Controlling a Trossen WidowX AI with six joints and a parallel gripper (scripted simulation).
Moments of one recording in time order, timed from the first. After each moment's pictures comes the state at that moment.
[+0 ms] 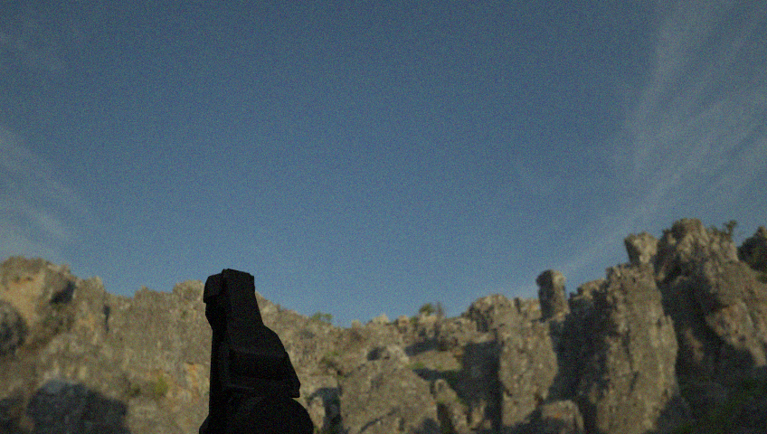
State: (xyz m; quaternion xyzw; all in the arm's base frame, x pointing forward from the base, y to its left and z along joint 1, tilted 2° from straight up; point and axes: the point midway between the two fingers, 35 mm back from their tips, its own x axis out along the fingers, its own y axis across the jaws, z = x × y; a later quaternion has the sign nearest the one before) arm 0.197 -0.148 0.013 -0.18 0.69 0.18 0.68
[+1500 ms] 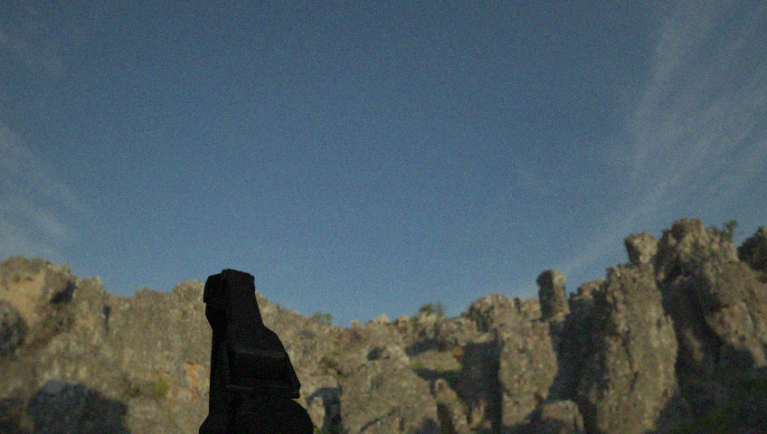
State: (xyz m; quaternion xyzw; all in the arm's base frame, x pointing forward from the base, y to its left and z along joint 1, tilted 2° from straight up) arm 0.197 -0.148 0.013 -0.18 0.69 0.18 0.68
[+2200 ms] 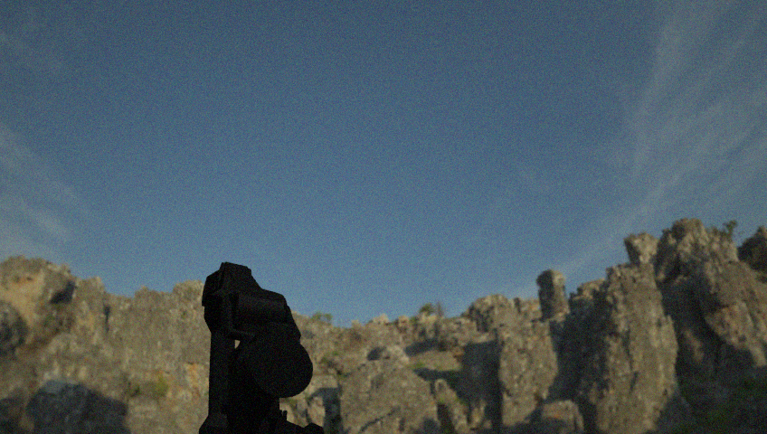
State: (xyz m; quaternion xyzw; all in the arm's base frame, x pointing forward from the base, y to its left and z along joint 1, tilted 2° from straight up) arm 0.199 -0.150 0.069 -0.18 0.69 0.18 0.68
